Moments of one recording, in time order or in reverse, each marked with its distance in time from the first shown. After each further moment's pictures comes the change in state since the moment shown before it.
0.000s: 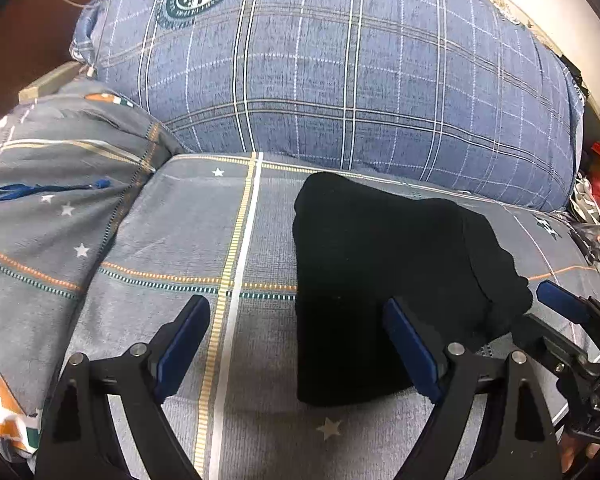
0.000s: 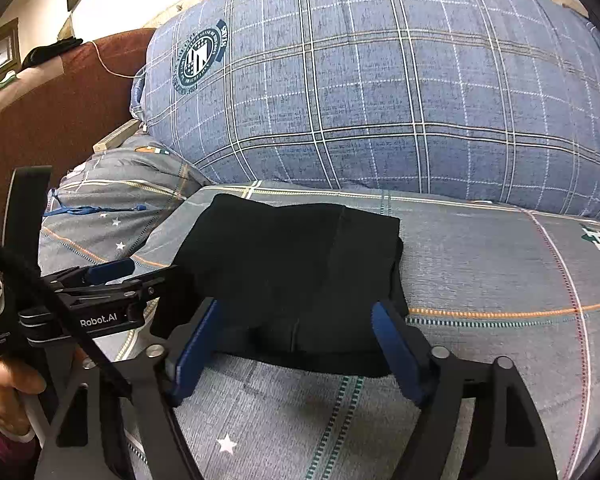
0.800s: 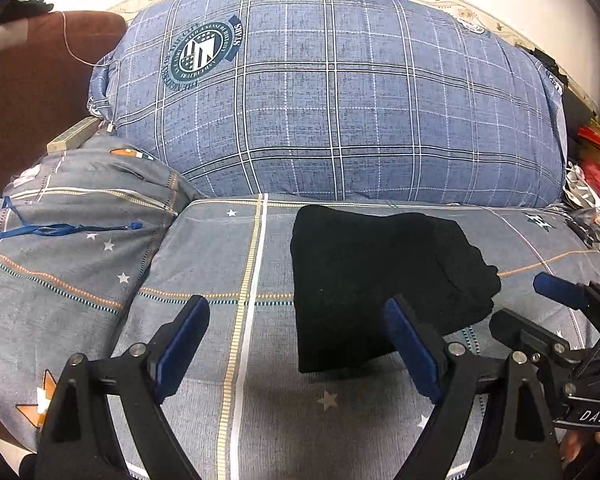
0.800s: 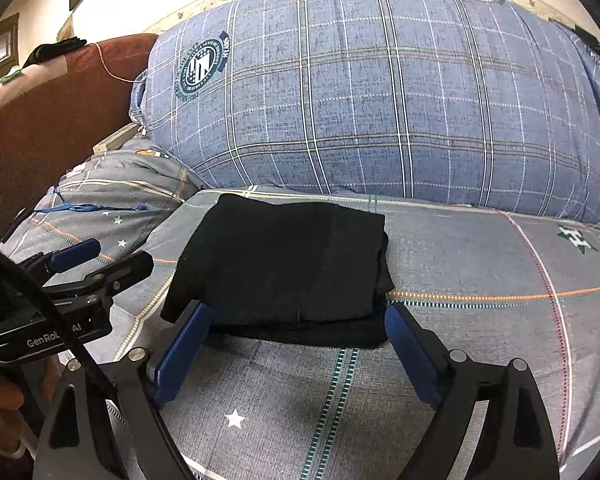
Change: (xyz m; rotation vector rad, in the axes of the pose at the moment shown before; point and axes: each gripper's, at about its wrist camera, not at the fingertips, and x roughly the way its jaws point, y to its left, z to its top) left arm -0.059 -0.018 -0.012 0.086 -0.137 0.058; right arm -0.030 0.014 -0.013 -0.016 -0.042 -0.054
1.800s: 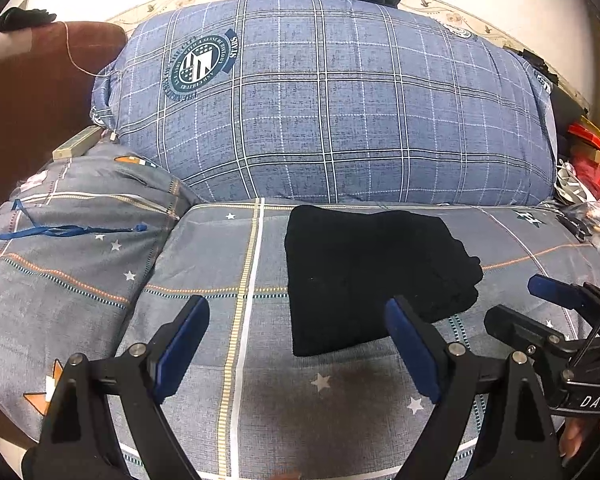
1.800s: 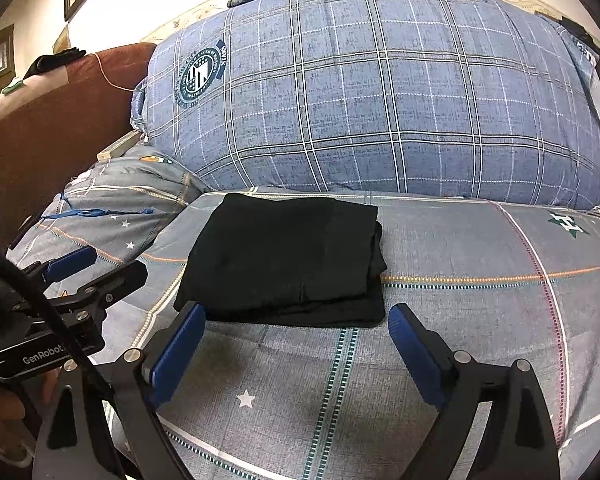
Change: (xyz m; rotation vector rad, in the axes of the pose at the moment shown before) left arm -0.023 -0.005 -0.011 0.016 -0.027 -0.008; right arm -0.018 -0.001 -0.010 0.049 0.004 0.009
